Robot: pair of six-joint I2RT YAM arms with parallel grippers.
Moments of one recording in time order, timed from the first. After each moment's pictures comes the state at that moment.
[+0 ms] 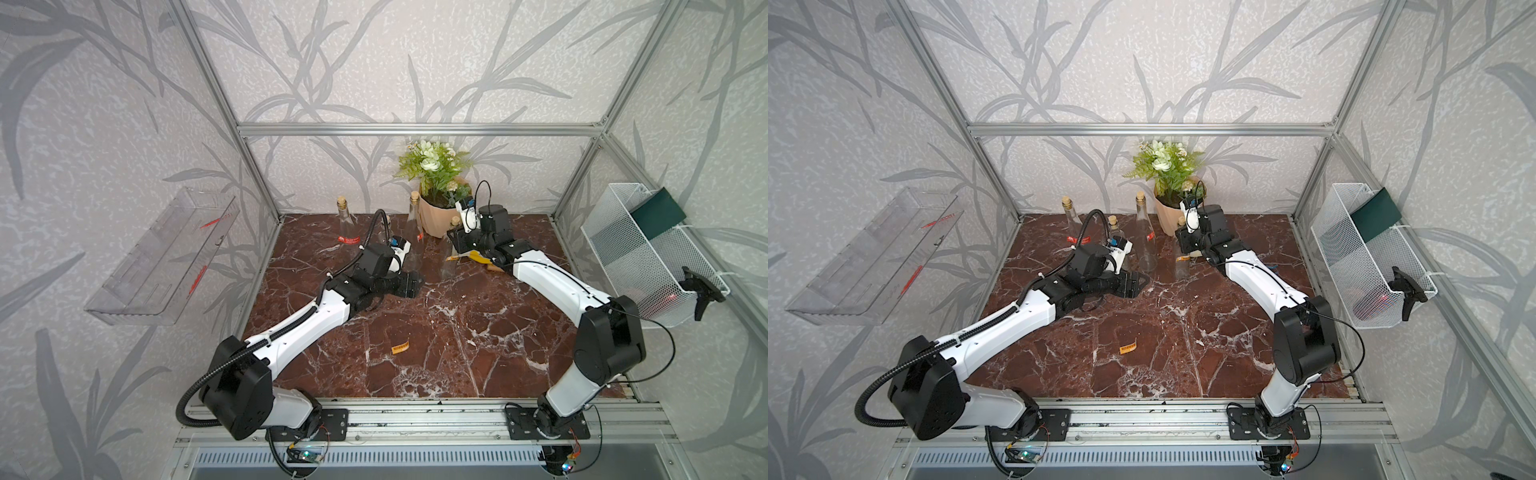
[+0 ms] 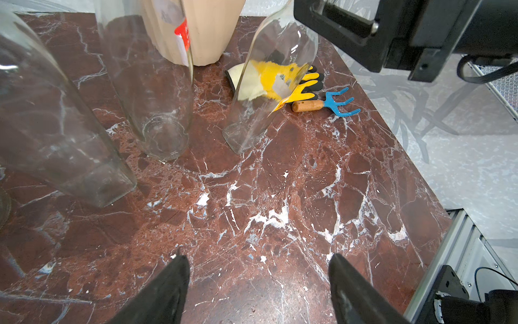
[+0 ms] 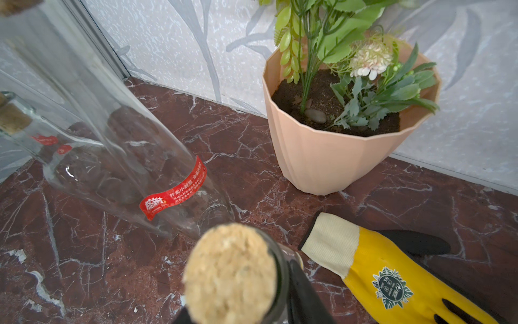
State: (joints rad) left arm -0.61 1.39 1.04 -0.28 0.19 -0.33; right arm 0.38 1.68 1.36 -0.19 -0.13 0.06
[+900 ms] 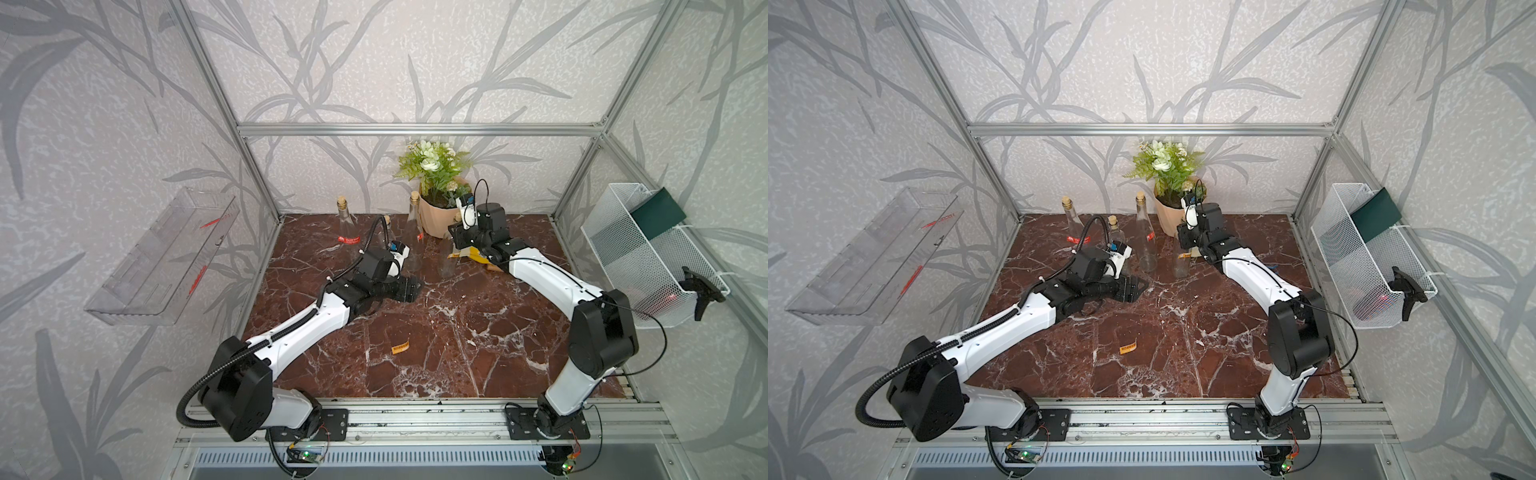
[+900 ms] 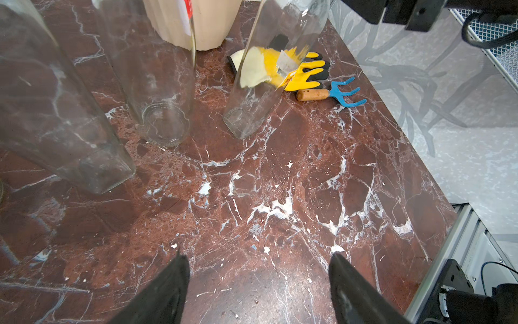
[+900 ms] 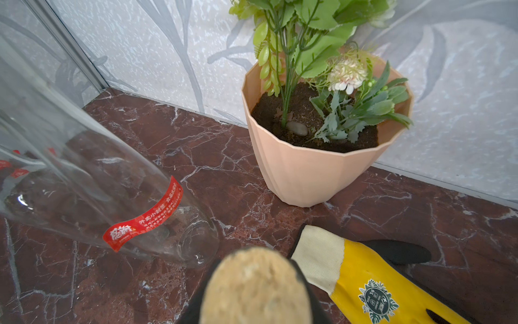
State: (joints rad) left arm -0.61 1.39 1.00 -0.26 0.19 -0.33; right arm 0.39 1.73 1.38 -0.14 -0.06 0.07
